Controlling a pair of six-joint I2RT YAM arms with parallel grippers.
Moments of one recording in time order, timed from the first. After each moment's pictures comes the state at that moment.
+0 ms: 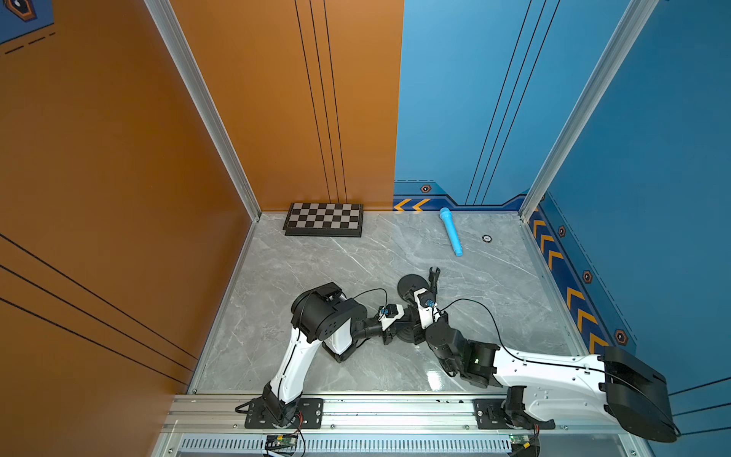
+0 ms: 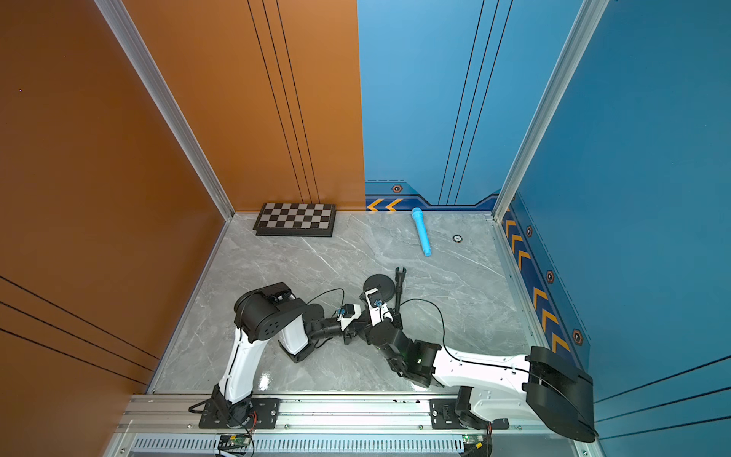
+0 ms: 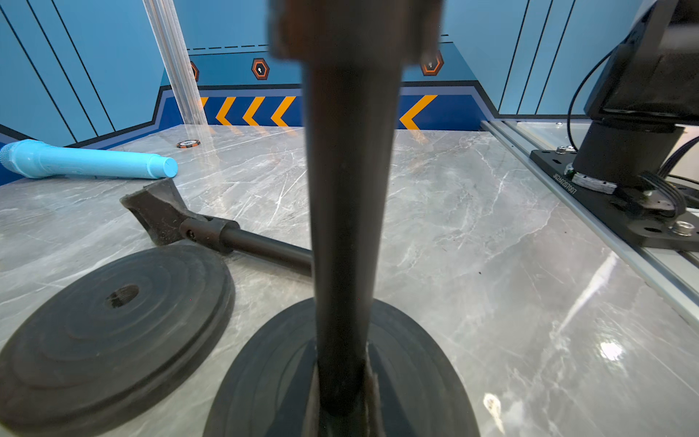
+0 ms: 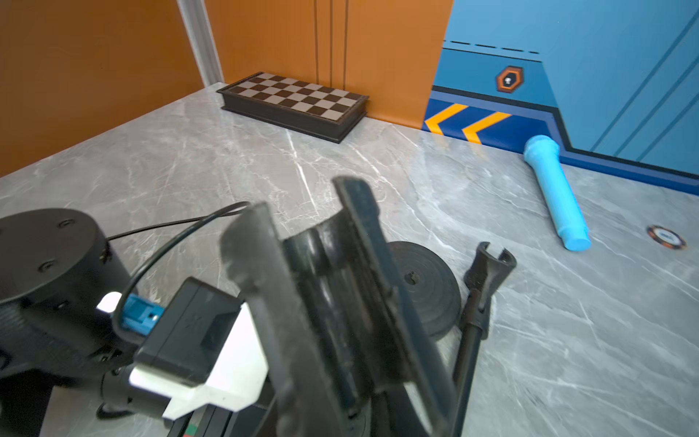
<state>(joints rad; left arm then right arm) -0.72 2.21 0.50 1.58 0.63 0.10 1.18 1.20 0.50 0.26 0.77 0.33</state>
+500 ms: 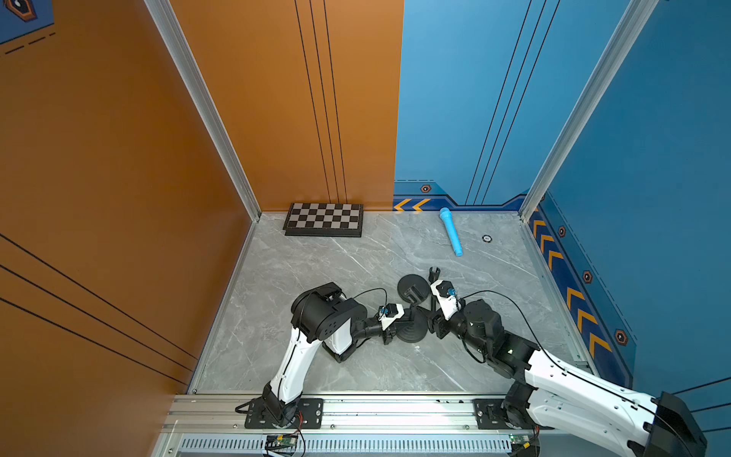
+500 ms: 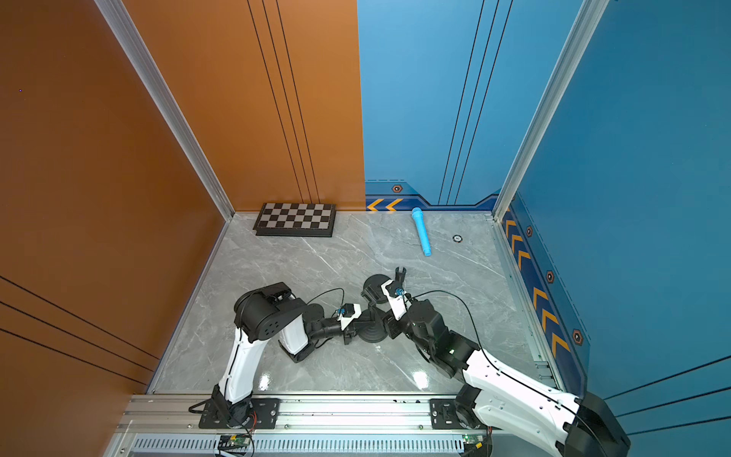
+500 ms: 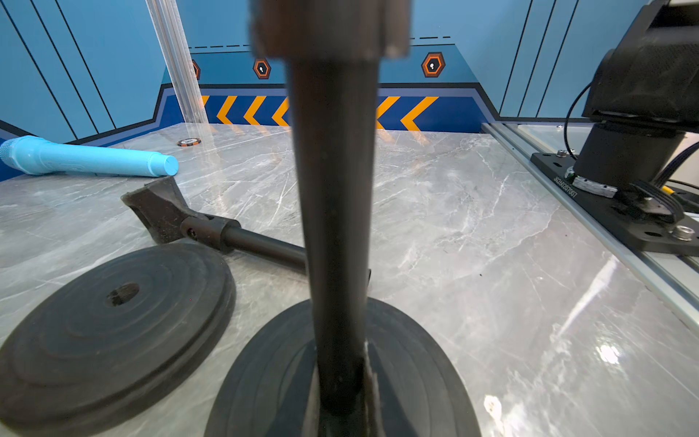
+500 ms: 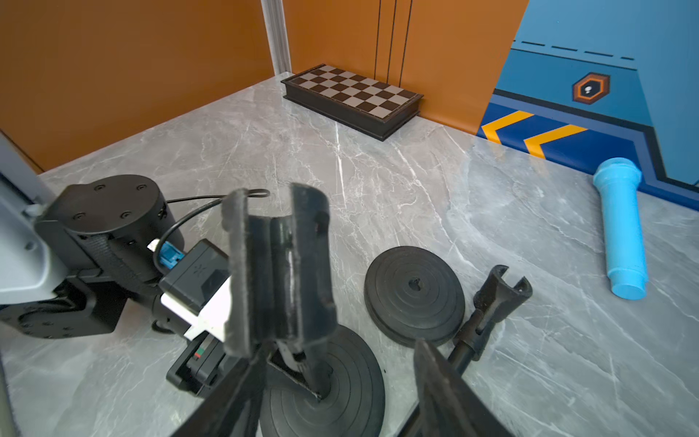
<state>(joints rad) -0.71 2.21 0.51 1.58 0.62 0.09 0.74 0.86 0.45 0.06 0.00 0.01</state>
